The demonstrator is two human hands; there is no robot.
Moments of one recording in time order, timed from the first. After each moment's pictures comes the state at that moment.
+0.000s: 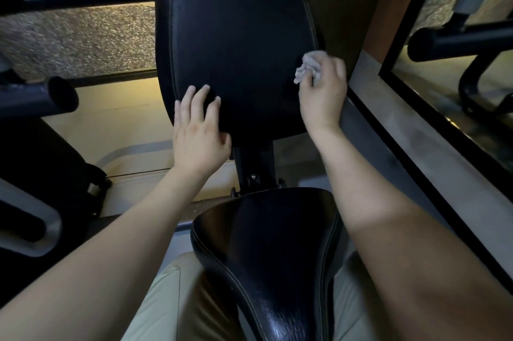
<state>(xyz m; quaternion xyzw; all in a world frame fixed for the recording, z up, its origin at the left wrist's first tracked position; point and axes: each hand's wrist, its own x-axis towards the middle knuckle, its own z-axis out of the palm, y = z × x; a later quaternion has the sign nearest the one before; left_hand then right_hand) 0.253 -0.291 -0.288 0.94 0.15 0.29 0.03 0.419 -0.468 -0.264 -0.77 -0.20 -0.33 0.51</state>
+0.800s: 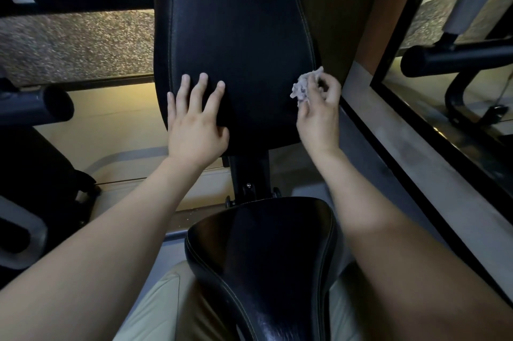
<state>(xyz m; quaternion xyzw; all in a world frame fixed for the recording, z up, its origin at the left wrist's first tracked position) 0.275 -0.278 -0.264 0.95 0.15 0.29 0.00 0.421 -0.483 -0.292 -0.81 -0.28 -0.31 0.41</state>
